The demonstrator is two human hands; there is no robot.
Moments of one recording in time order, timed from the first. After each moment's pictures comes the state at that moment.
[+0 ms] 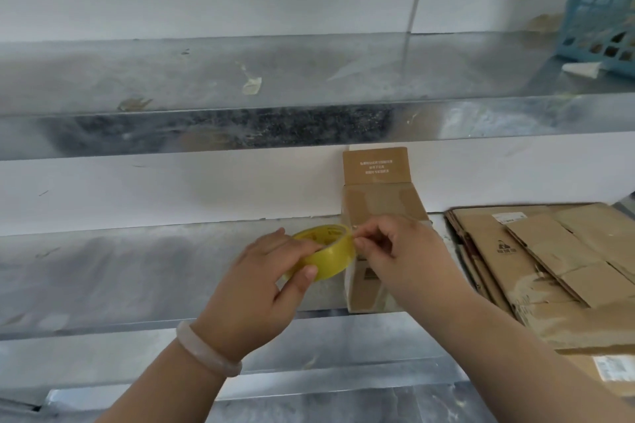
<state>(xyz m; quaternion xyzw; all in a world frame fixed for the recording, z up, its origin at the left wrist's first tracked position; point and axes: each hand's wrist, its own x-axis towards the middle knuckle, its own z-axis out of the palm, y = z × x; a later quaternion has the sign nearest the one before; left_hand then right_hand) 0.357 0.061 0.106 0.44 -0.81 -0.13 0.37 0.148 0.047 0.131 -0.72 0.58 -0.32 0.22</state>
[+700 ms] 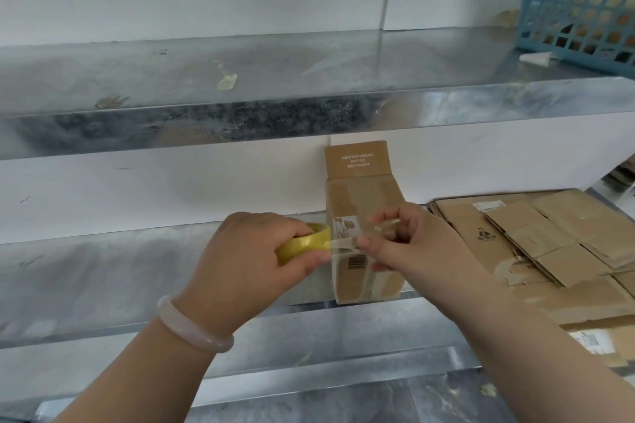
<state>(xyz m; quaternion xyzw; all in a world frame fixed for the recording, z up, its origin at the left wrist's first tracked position) 0.343 0.061 0.149 0.49 -0.83 -0.05 0.27 0.123 0.071 0.155 -0.55 0.61 -0.36 0.44</state>
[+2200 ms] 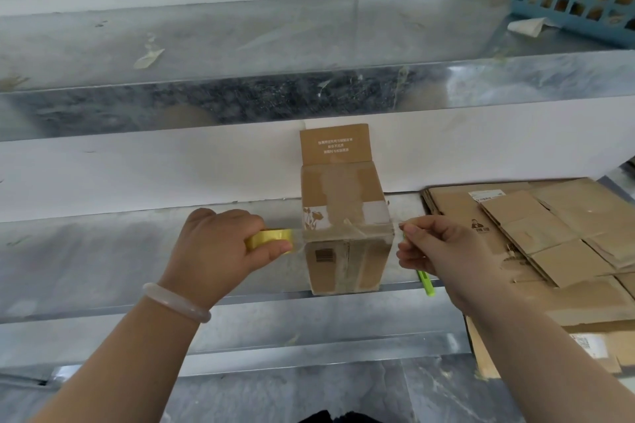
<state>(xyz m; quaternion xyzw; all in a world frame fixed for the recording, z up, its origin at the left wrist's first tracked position) 0.334 0.023 0.095 0.57 -0.81 0.06 0.15 0.029 0.033 0.080 -0.39 0.59 -0.46 0.53</state>
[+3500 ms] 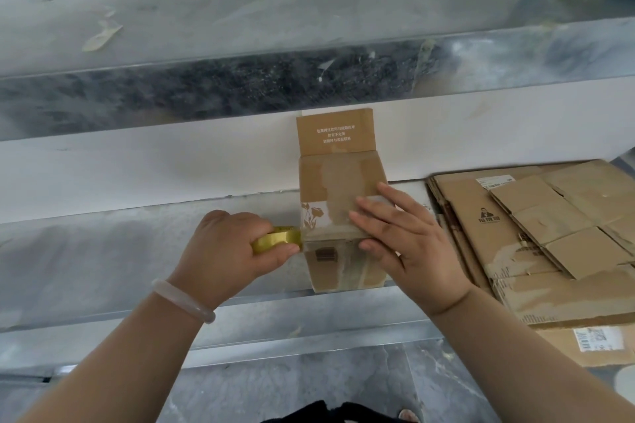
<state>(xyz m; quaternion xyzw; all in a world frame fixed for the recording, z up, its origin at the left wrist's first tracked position) 0.334 -0.002 0.069 0.54 -0.83 -0.03 0.16 0.058 0.006 0.038 -0.82 0.40 -0.41 0.01</state>
